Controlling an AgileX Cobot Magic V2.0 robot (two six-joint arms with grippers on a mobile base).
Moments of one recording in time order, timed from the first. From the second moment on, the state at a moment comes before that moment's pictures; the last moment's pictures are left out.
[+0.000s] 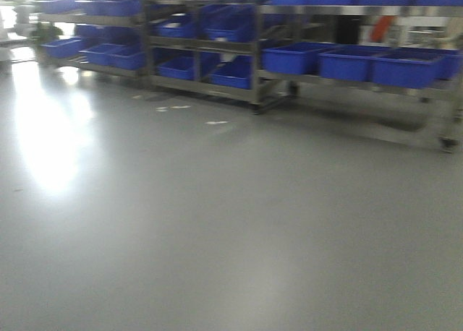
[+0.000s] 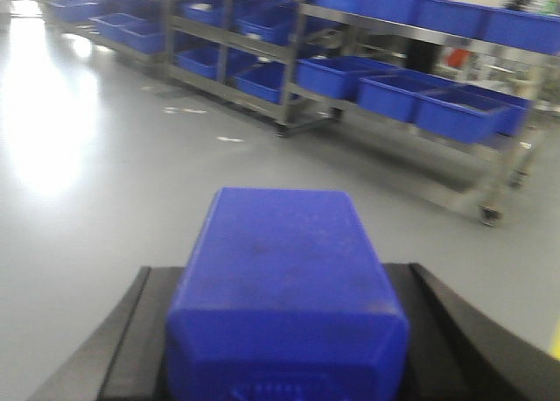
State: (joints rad) left arm -0.07 0.38 -0.58 -0.02 0.32 0.09; right arm 0.06 0.18 -0.33 -0.01 0.27 -0.07
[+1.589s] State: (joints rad) left arm -0.07 0.38 -0.58 -0.02 0.32 0.09; right arm 0.06 0.18 -0.33 -0.01 0.27 -0.07
